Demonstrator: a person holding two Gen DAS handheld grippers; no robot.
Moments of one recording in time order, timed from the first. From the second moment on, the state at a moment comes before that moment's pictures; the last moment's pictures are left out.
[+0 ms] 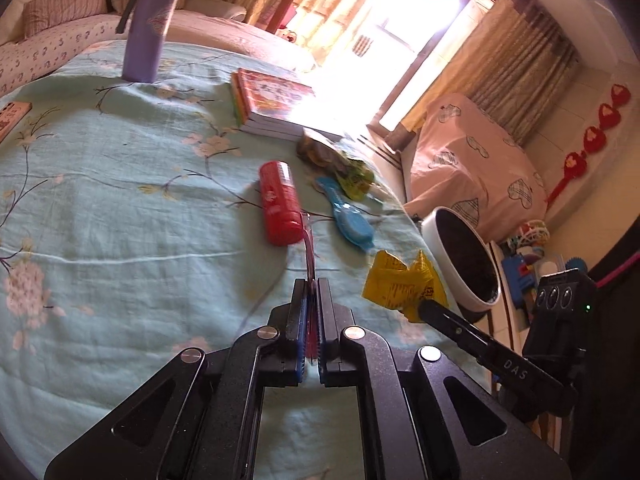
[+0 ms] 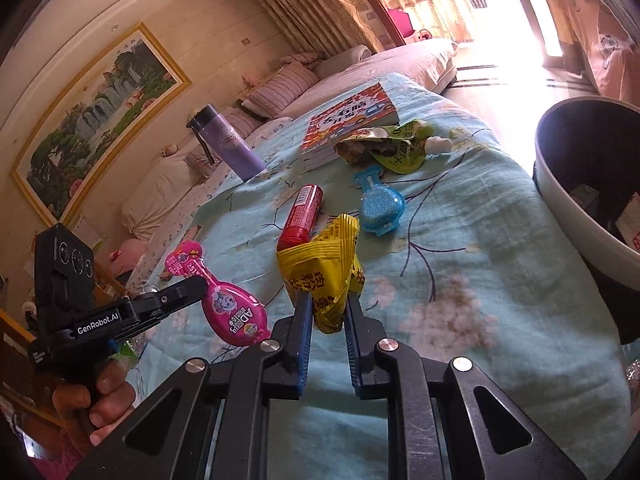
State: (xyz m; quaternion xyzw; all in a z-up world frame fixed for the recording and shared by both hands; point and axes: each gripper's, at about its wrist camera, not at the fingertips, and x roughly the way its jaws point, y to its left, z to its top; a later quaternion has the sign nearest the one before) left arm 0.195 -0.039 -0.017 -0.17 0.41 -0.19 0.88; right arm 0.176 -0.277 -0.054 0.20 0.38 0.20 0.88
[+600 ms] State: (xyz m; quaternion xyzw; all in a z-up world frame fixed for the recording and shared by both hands) left arm 0.183 -0.151 -0.002 -0.10 0.41 -0.27 0.86; right arm 0.135 -0.365 -0.045 0.22 0.34 0.12 0.90
